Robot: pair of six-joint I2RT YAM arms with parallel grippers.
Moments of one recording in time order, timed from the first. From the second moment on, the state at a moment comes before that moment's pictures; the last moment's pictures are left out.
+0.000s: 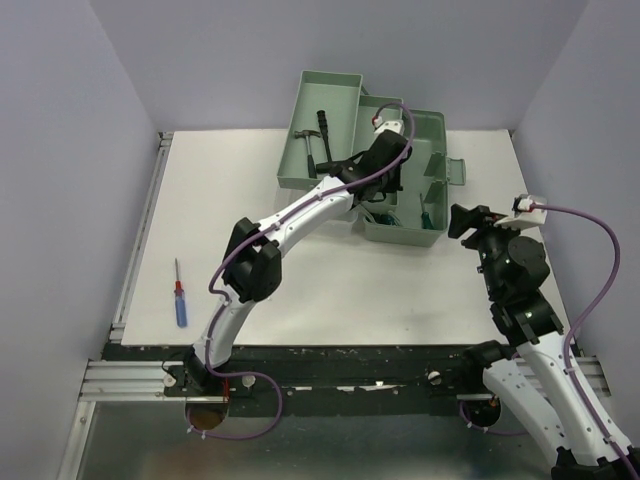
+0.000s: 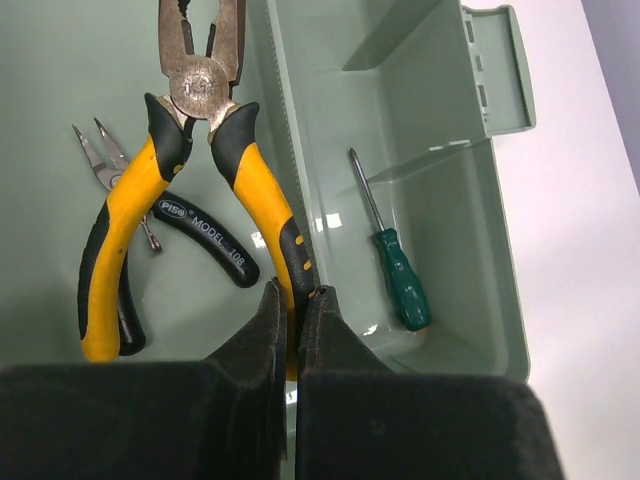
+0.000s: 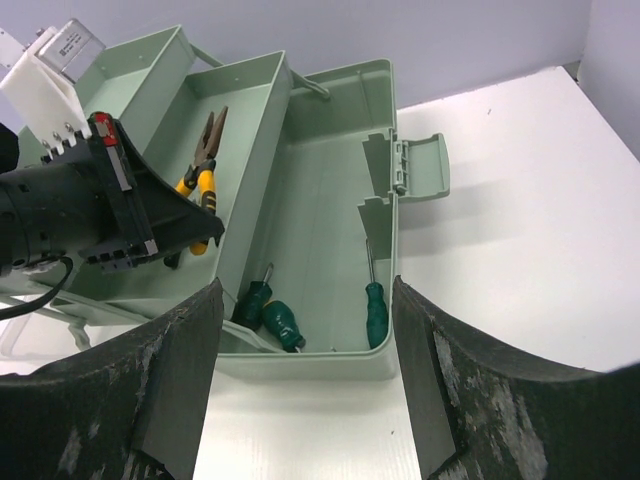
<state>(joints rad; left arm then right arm) -0.82 2.23 2.18 -0.52 -0.23 -0.53 0.30 0.57 0.62 -0.06 0.33 0.29</state>
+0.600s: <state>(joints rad) -0.81 2.20 2.13 -0.38 -0.10 -0.37 0.30 0.57 0.62 -0.07 0.33 0.30</state>
